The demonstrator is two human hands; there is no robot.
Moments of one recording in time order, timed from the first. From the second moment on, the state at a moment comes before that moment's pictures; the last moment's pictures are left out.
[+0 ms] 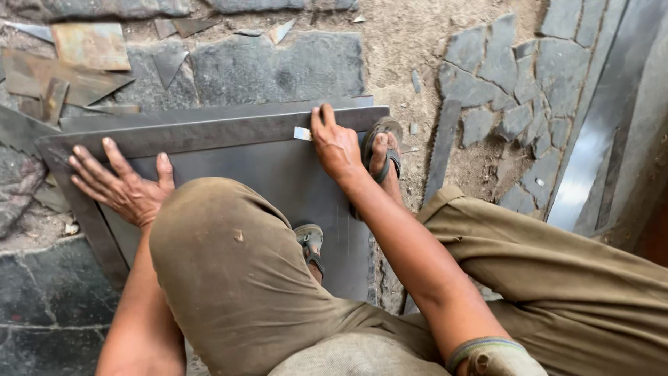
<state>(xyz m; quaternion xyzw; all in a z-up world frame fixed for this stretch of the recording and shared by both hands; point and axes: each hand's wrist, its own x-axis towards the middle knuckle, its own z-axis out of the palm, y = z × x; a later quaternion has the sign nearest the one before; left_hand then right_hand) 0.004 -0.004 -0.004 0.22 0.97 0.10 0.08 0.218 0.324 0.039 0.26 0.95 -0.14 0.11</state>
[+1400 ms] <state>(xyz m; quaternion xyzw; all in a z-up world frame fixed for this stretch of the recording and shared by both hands) 0.000 0.005 -0.009 0.20 0.97 0.11 0.02 0.130 0.280 0.060 0.12 0.98 -0.09 0.15</state>
